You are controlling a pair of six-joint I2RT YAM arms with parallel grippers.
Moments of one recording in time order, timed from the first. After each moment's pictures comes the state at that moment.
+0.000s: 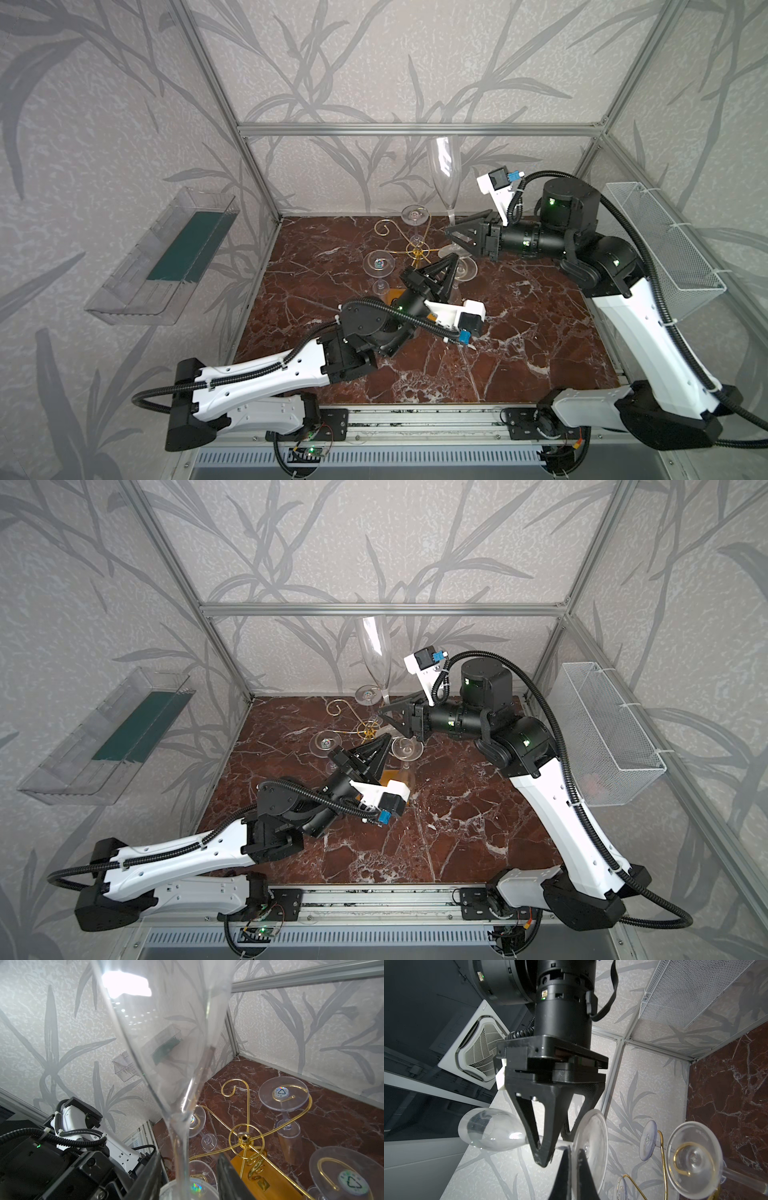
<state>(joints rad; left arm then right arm) -1.25 1.13 1.05 0.40 -0.47 1.47 0.59 1.32 1.83 -0.75 -0.57 0.32</state>
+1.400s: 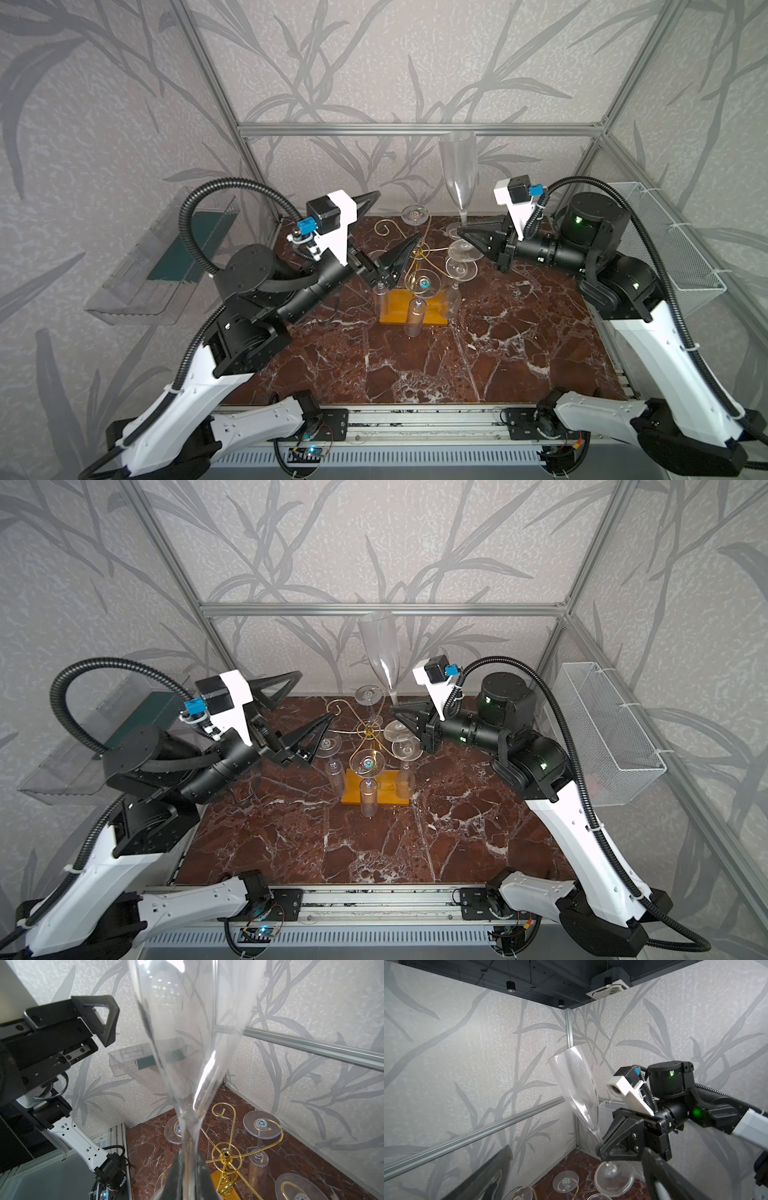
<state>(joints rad) -0.88 1.03 1.58 -0.25 0.05 -0.01 0.61 1.19 1.69 -0.60 -0.53 0.06</state>
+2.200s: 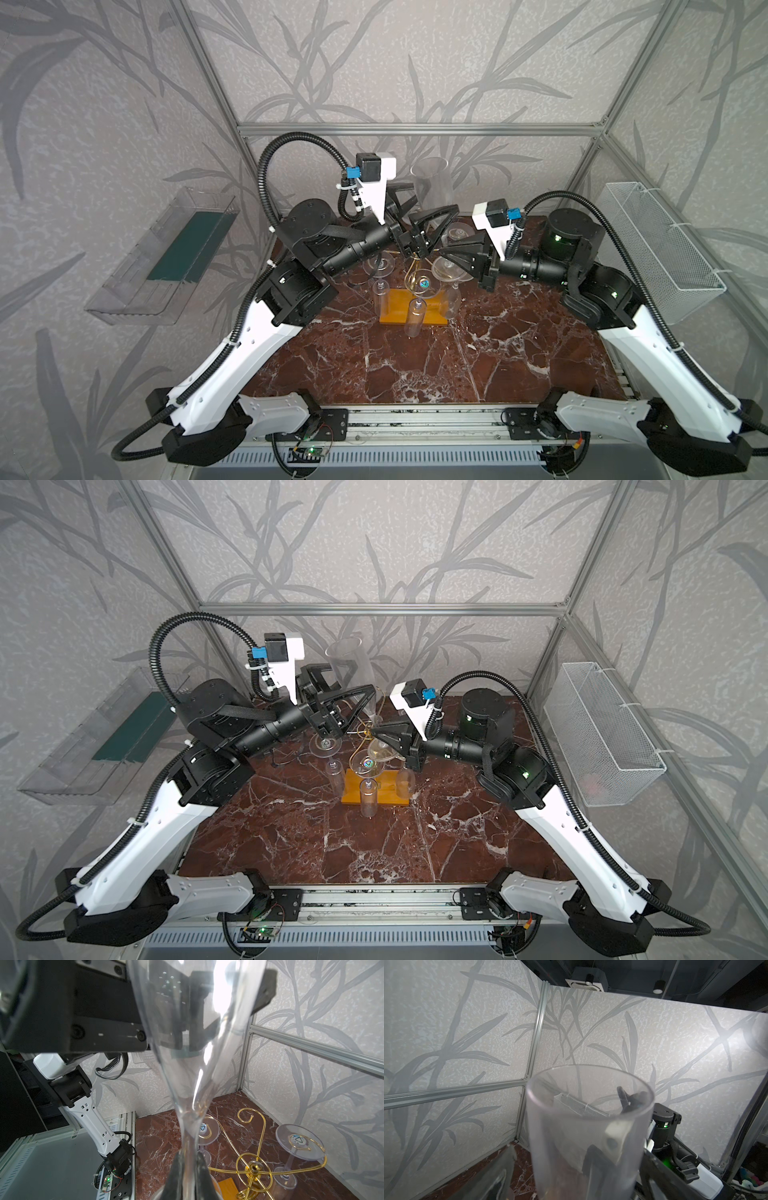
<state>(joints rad) -0.79 1.23 1.67 -0.14 0.29 -0.38 0.73 1.16 1.56 -0.50 -0.53 -0.01</state>
